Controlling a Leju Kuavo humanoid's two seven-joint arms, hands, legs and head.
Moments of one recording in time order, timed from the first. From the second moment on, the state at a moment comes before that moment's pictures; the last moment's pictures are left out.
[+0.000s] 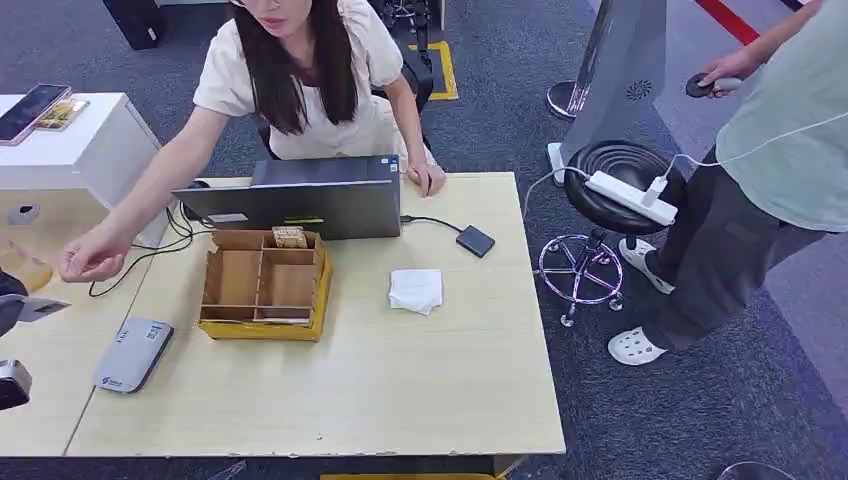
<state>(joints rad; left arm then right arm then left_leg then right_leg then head) 0.28 0.98 0.35 -1.82 -0.54 -0.19 -0.26 -0.08 0.08 -0.29 -0.26 0.64 -0.34 -0.39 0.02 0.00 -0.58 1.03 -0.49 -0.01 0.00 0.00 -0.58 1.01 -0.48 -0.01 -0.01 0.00</state>
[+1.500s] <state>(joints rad) 0.01 0.53 0.38 -1.46 -0.11 -0.09 0.07 -0.07 0.08 -0.30 -0.26 0.64 -0.39 -0.39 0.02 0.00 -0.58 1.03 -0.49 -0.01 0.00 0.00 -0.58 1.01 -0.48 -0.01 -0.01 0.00</state>
